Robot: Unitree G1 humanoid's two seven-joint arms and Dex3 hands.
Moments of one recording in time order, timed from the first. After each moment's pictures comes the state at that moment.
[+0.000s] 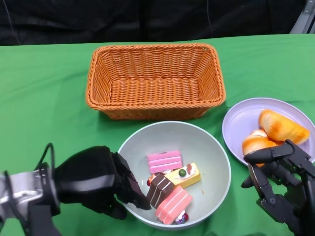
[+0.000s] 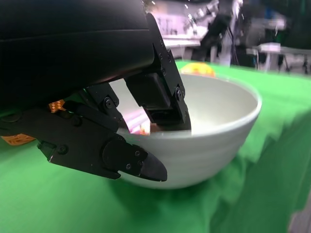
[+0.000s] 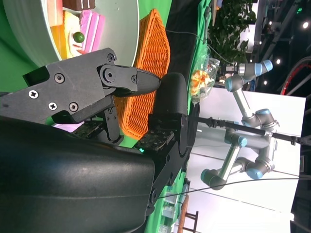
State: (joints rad) left arm -0.55 0.44 -0.33 0.76 1.31 -1.24 0.53; right arm 0.30 0.06 0.06 -0.20 -0.01 -0.41 -0.04
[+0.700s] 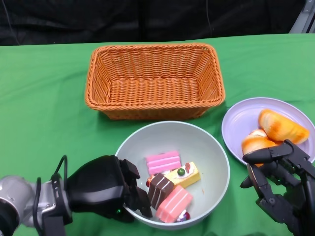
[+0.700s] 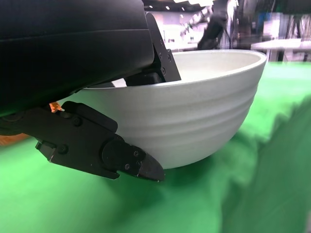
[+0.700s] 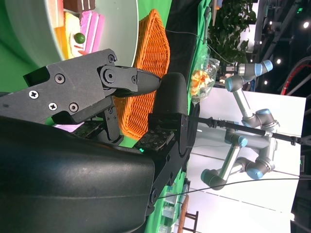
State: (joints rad) left arm -0.64 0.44 -0.75 0.94 1.26 -1.11 0.96; right arm 0.30 0.07 0.07 -0.21 -0.02 -0.40 -0.04
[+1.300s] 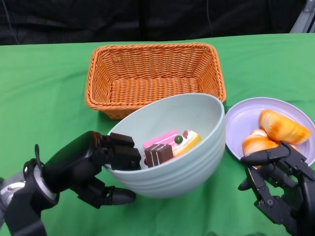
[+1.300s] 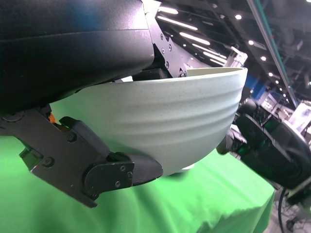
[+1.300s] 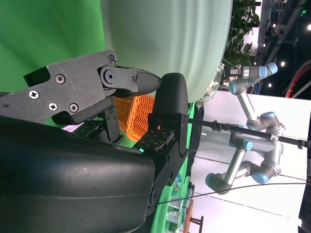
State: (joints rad) left arm -0.60 0.51 -0.72 0.94 0.26 -1.43 0.28; right arm 0.30 0.07 0.07 -0.19 -0.01 -0.40 -0.03
